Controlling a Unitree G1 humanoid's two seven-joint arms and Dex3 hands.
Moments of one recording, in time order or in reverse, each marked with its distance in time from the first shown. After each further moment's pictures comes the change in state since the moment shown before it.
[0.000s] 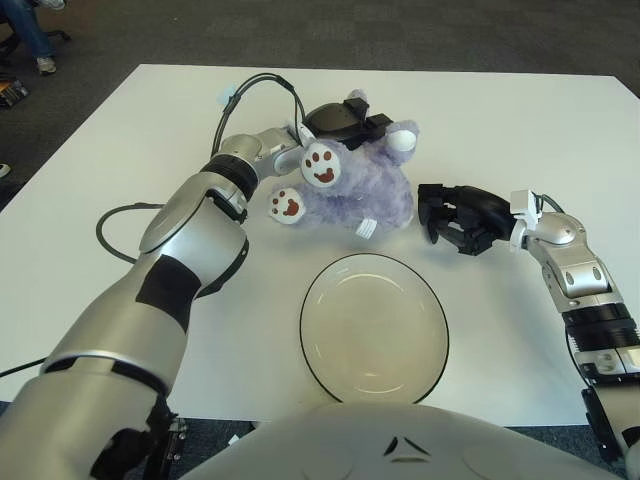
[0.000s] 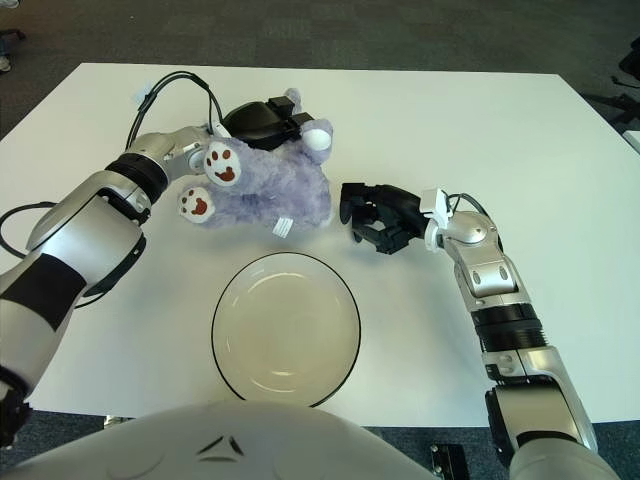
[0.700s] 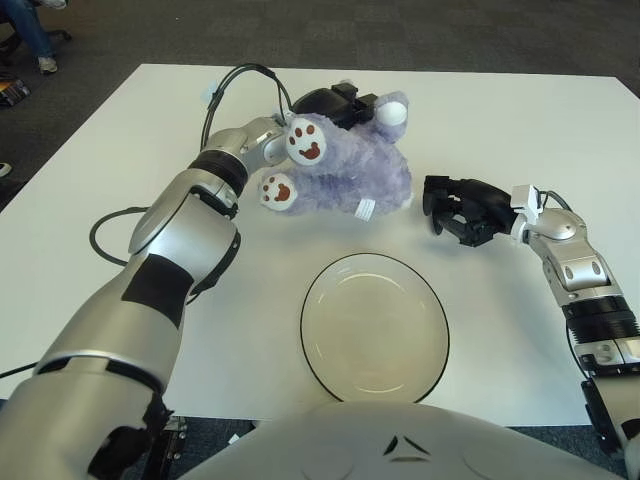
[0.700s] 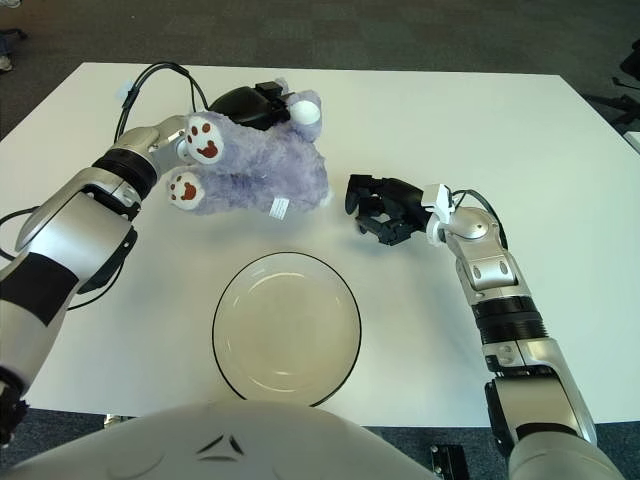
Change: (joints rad) left arm 0.004 0.037 0.100 -0.025 -0.066 -0.010 -0.078; right arm -0.017 -0.005 0.008 0.052 -0.018 0.003 -0.068
